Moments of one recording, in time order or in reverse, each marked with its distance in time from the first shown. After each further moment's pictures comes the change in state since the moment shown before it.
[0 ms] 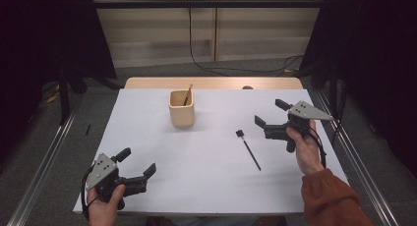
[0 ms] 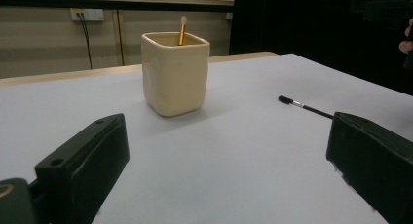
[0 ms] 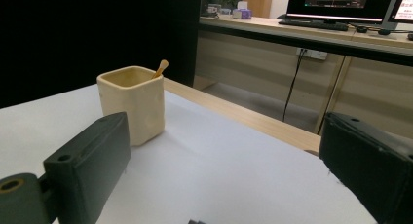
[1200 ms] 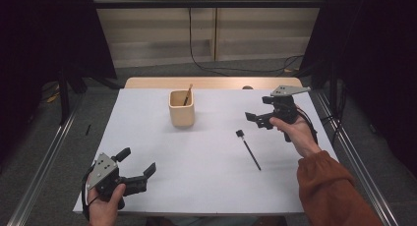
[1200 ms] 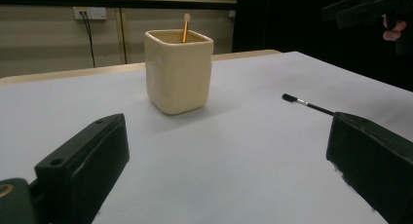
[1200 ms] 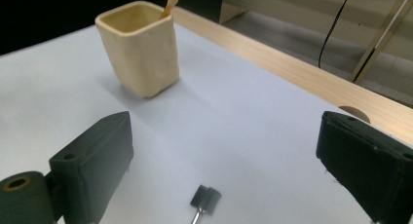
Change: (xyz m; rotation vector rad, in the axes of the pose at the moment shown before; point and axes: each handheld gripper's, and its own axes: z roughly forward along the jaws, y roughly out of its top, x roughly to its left) left arm 0.001 -0.001 0.002 0.010 0.007 0.006; right arm -0.017 0.018 0.048 0.335 0.131 0.013
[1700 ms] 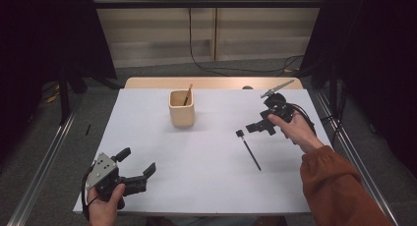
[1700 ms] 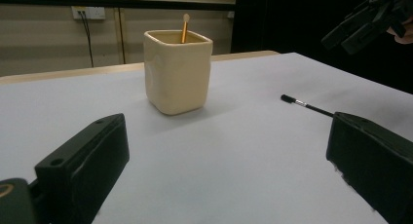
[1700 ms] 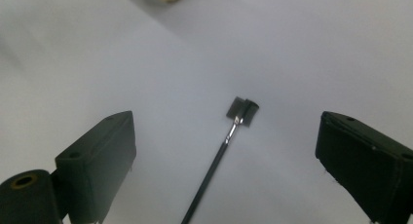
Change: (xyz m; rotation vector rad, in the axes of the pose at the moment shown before) left arm 0.001 0.000 0.000 -0.002 -0.006 -0.003; right arm -0.004 0.006 0.014 0.441 0.134 0.102
